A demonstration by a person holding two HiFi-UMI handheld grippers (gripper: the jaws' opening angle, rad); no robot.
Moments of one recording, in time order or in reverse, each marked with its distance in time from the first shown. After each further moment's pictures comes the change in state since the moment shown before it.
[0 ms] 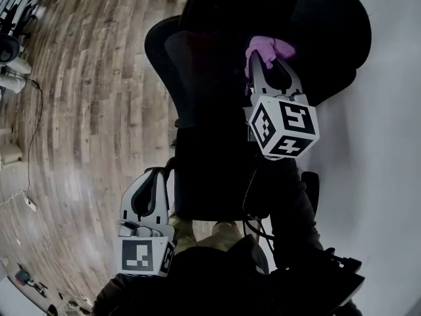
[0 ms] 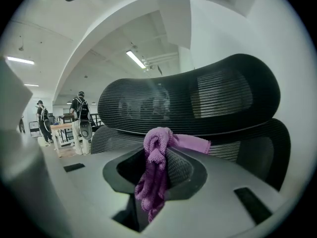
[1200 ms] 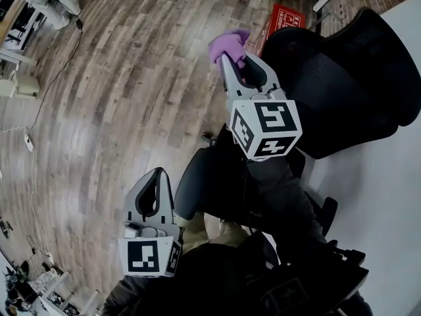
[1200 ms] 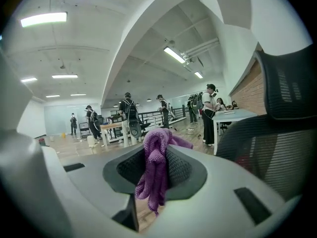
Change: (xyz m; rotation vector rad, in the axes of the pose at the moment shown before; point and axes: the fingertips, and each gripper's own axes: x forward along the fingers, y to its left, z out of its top) left arm -0.116 0.134 -0.043 -0.166 -0.066 0.352; right arm 0.037 0.309 -0.026 -0.063 0.034 0.518
